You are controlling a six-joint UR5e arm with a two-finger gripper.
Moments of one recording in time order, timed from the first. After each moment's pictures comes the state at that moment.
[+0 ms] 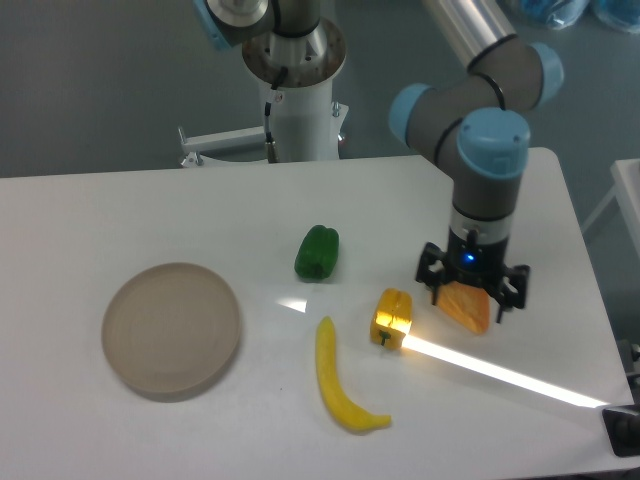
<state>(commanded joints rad) 2.38 -2.02 -1.50 -0.95 1.45 0.84</state>
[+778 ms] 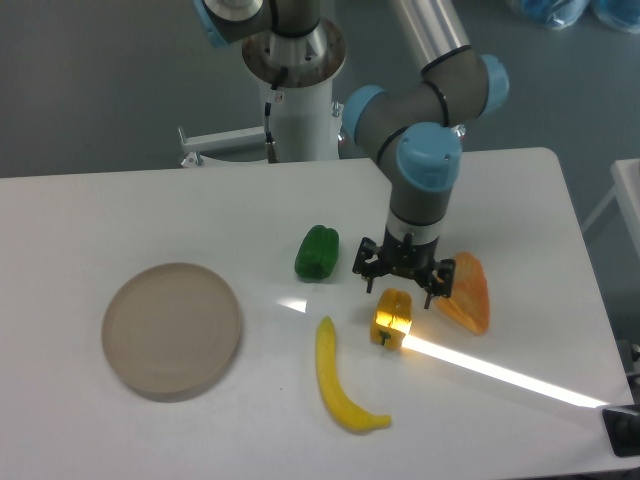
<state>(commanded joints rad) 2.31 -2.01 -1.63 -0.87 1.46 0.80</state>
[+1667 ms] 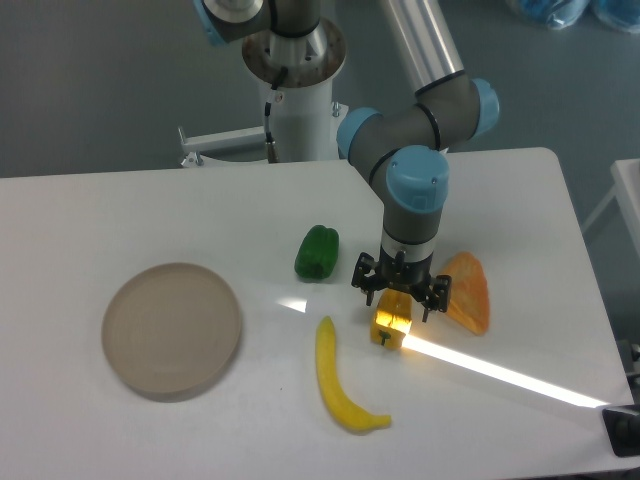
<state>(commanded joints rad) 2.31 -2.06 -1.61 -0.85 1.50 0.84</state>
